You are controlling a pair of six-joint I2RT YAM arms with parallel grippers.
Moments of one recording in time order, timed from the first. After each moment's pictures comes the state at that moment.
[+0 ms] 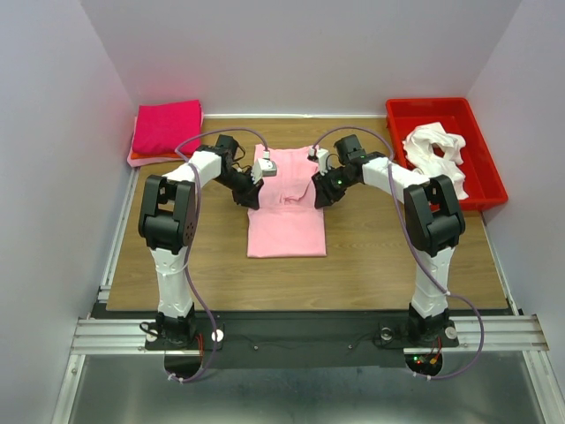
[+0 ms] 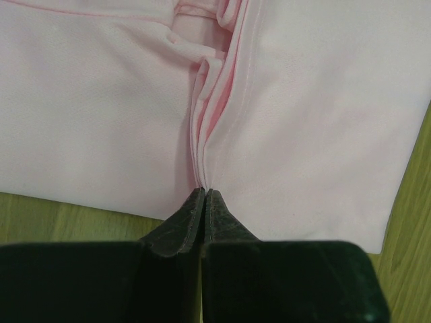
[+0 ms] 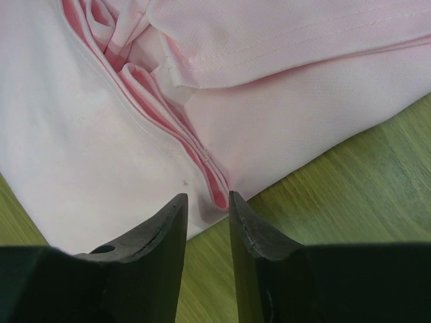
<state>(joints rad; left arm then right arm) -0.25 2.05 1.51 -0.82 0.74 0.91 0.37 2.04 1.48 -0.53 -0.58 -0.29</state>
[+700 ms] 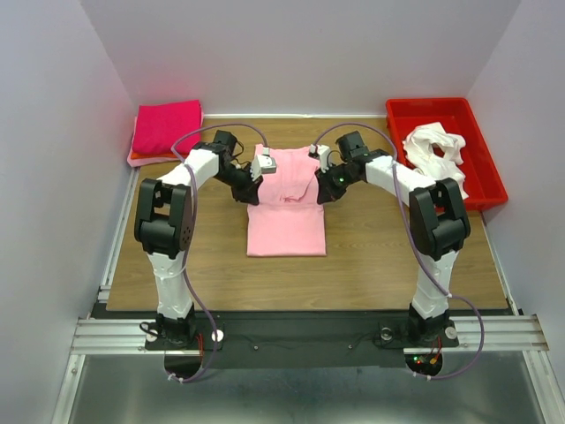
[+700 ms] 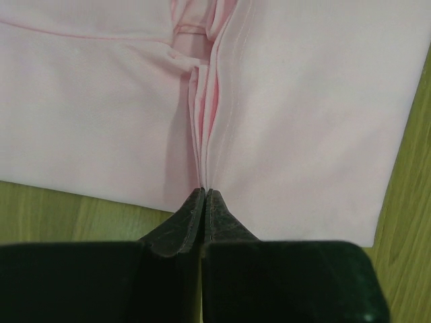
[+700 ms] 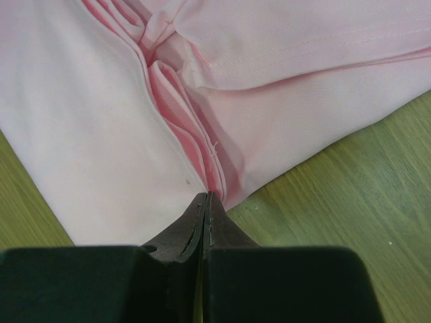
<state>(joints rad) -0.25 2.00 1.51 -0.84 0.74 0.94 0.37 1.99 1.48 -0.56 -0.59 -0.31</state>
